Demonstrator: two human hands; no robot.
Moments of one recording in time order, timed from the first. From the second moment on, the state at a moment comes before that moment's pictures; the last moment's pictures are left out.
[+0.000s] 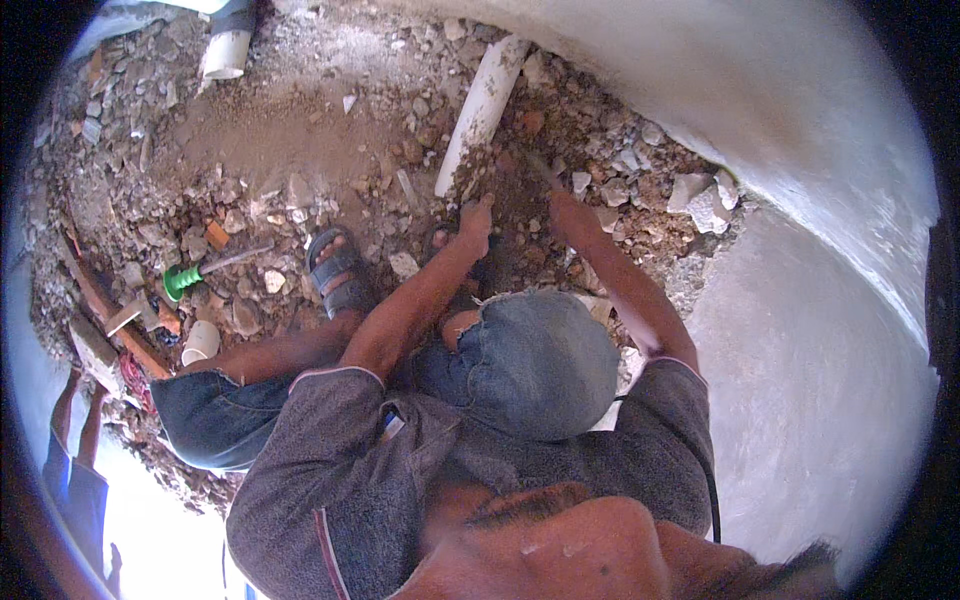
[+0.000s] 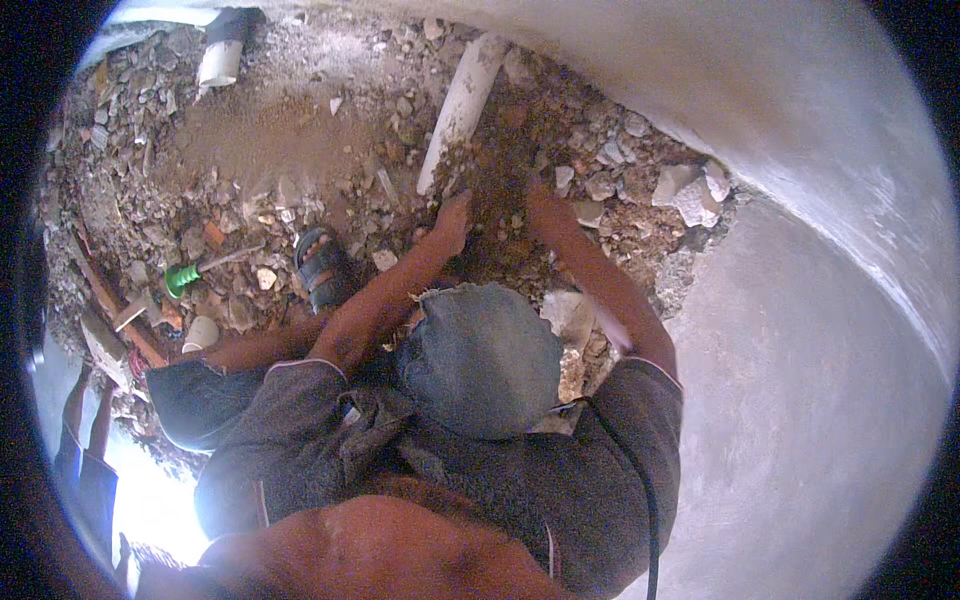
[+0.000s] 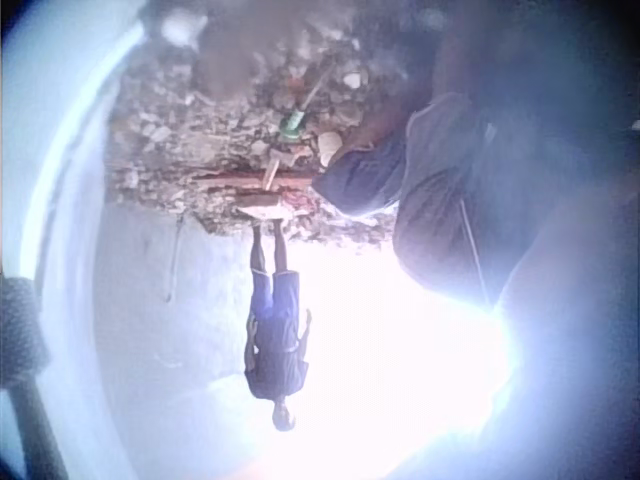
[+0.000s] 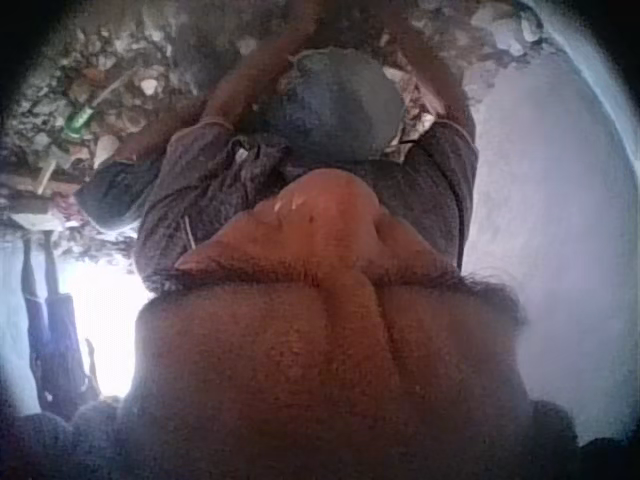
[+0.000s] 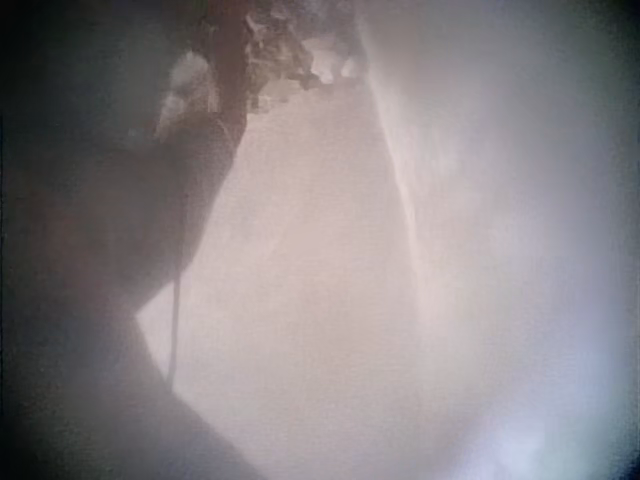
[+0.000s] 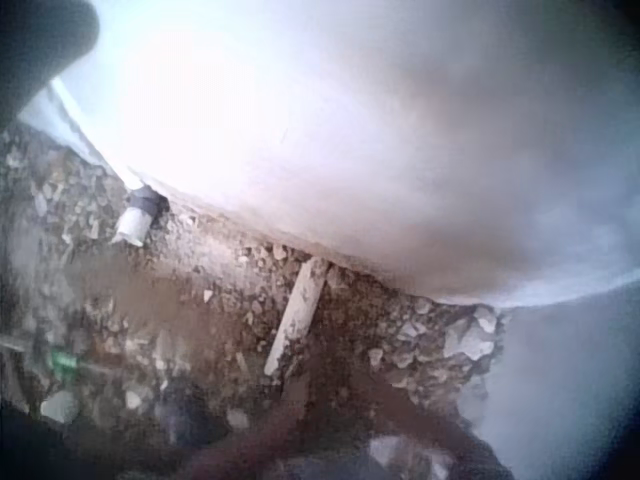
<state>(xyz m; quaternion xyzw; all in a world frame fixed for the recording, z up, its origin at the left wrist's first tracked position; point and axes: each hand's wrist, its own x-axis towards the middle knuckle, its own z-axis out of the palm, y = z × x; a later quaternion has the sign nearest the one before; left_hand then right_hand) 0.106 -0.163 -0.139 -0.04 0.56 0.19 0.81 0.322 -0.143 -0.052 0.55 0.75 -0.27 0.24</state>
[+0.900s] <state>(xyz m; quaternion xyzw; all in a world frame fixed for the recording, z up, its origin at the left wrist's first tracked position) 0.091 -0.152 -0.137 -0.08 0.61 0.26 0.75 0.287 -0.078 0.039 0.57 0.65 -0.39 0.30</state>
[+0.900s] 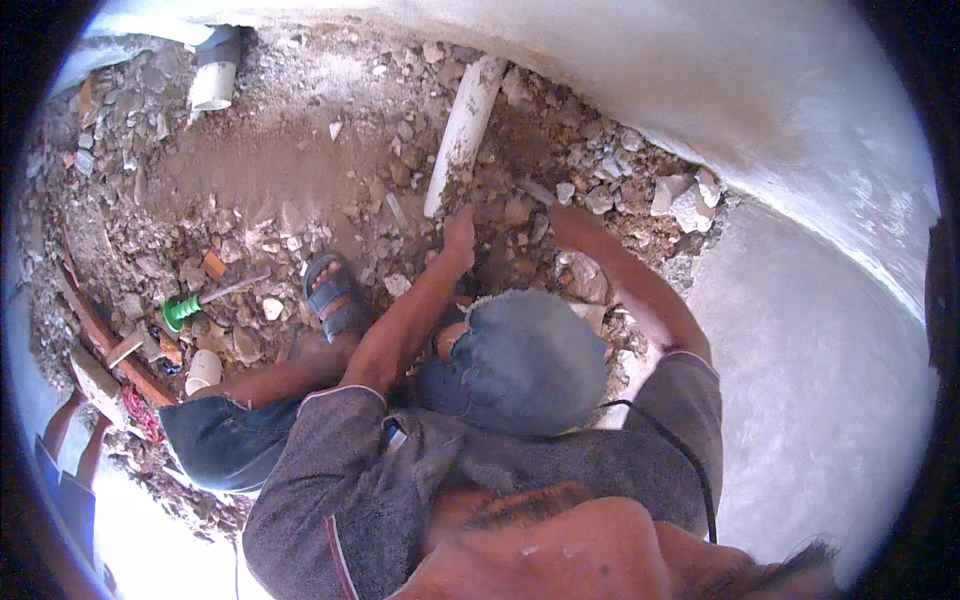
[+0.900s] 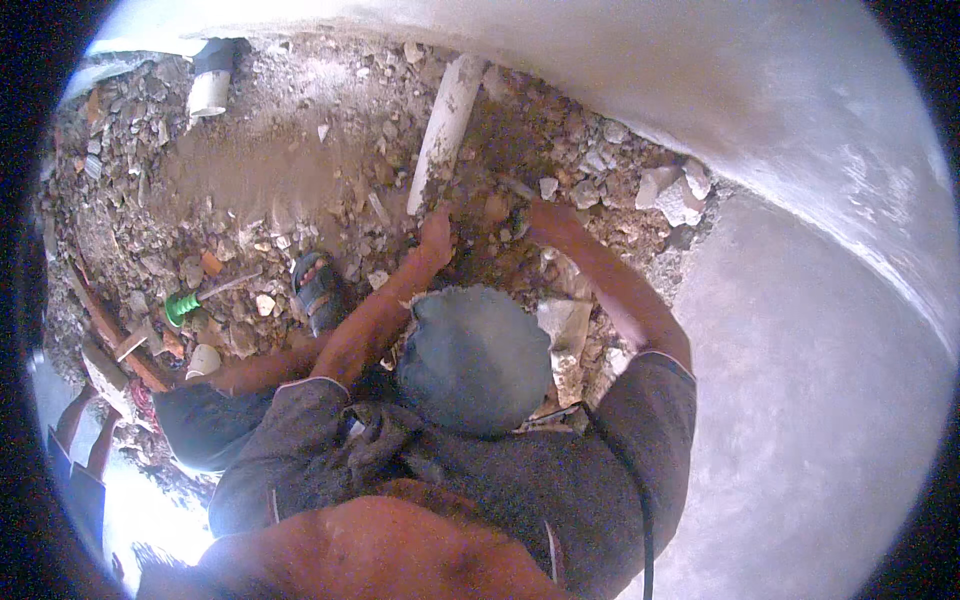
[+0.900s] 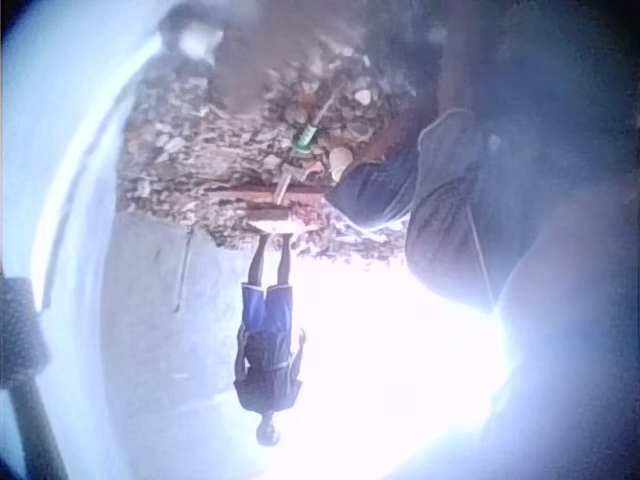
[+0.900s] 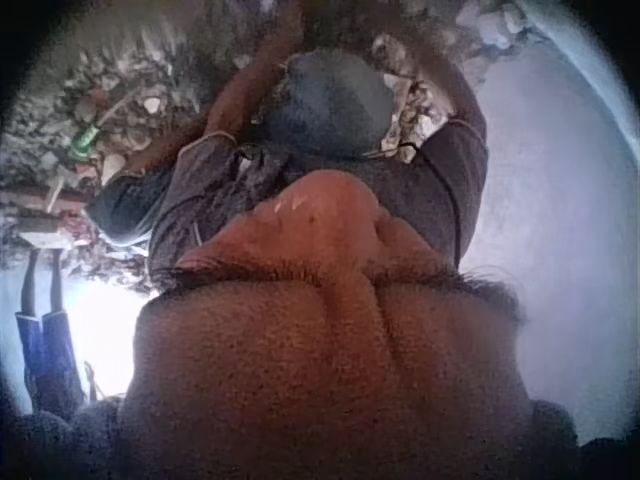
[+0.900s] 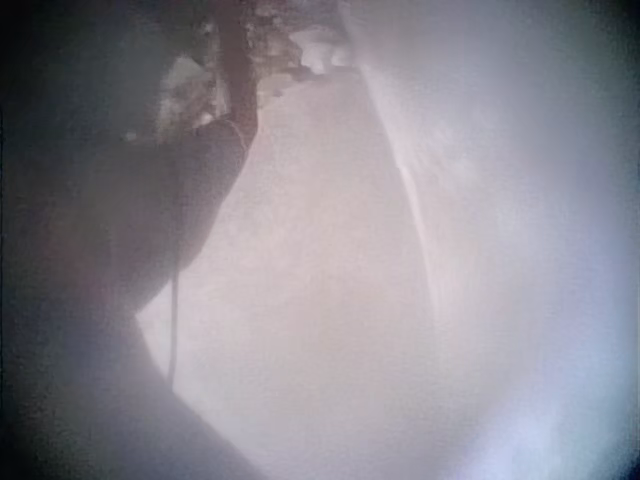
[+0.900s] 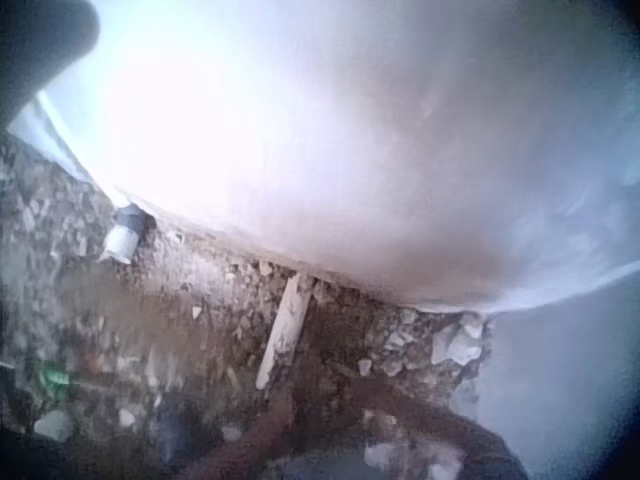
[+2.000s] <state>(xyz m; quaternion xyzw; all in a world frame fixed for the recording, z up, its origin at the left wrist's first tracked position) 0.143 -0.130 -0.095 0.17 0.80 0.09 0.56 0.282 -0.170 -0.054 0.58 0.55 -0.58 0.18</state>
